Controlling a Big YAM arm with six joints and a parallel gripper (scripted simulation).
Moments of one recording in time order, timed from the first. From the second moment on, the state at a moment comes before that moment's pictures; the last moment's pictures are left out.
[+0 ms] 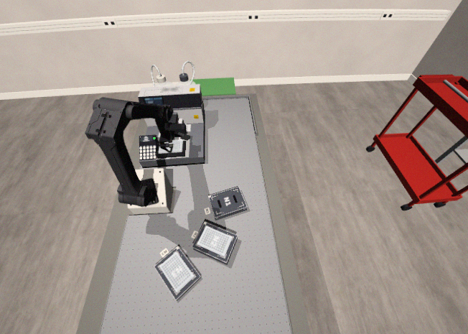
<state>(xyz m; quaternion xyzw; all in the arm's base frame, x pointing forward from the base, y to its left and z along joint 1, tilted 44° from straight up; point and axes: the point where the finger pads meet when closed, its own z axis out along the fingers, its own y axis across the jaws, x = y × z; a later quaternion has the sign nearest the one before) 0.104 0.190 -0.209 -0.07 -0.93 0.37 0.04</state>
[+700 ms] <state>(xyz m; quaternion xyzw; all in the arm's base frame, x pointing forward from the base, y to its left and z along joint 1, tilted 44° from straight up) 0.104 0.189 -0.211 -0.07 -0.93 0.37 0.04</state>
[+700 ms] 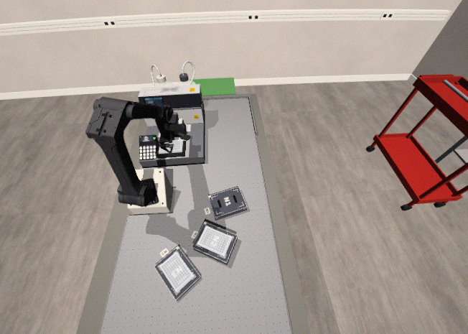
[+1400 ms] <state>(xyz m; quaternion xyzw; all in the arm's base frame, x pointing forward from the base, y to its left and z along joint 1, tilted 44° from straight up) 0.104 0.187 -0.213 -0.07 -0.93 0.37 0.04</state>
